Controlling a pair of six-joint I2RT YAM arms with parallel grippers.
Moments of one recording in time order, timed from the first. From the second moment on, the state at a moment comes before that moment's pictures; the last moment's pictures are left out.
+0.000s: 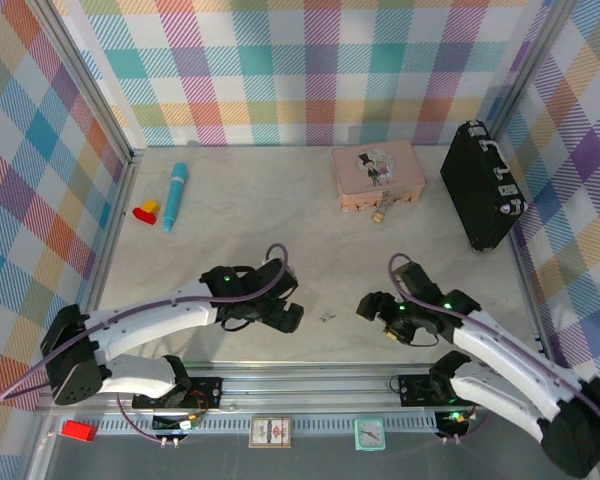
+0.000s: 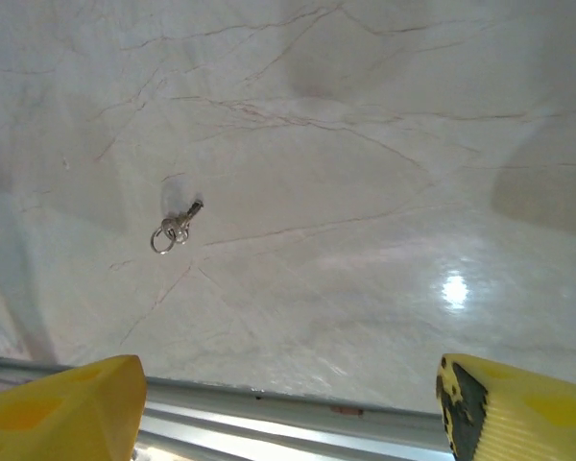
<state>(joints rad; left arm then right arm) -1.03 1.24 0.94 -0.88 -0.19 -0.55 0.67 0.89 0.54 -0.73 -0.24 1.12</state>
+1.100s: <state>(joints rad) -1.03 0.82 0.60 -0.75 -0.49 -0.61 1.03 1.54 0.84 -0.48 -0.03 1.86</state>
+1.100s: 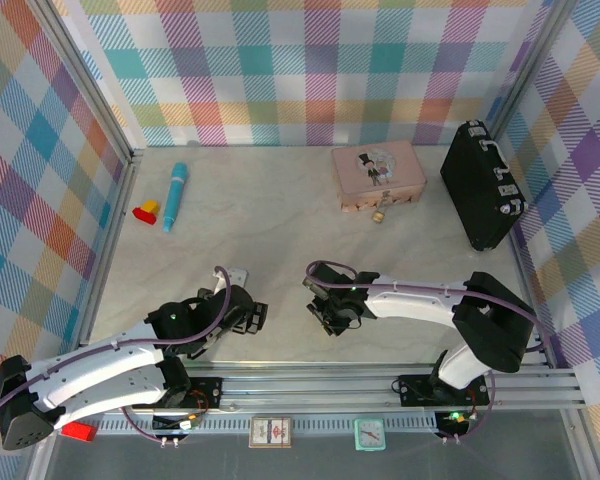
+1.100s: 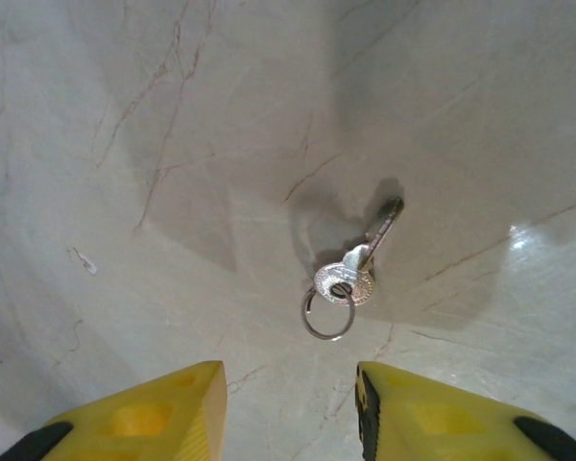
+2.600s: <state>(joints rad) -1.03 0.83 0.60 -0.74 -0.49 -0.61 1.03 1.54 0.76 -0.45 0.02 2.02</state>
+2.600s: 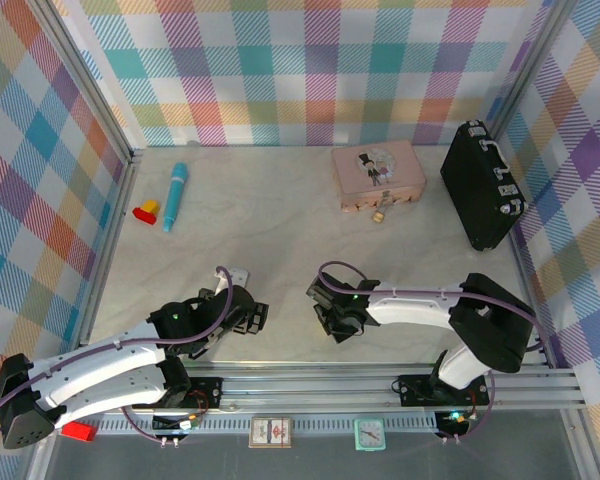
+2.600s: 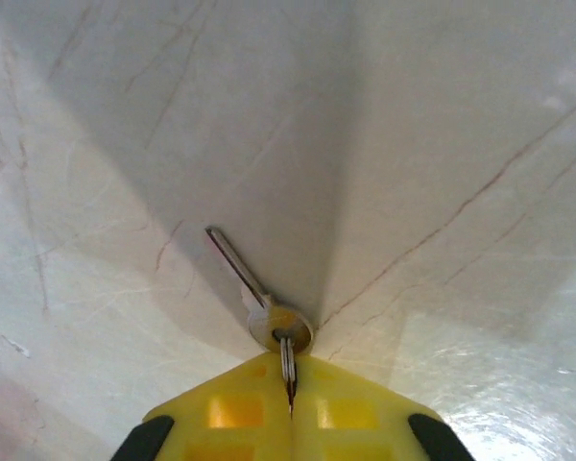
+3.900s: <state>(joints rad) -0.96 1.04 0.72 -0.18 0.05 -0.85 0.90 0.42 0.28 0.04 -0.01 0.28</state>
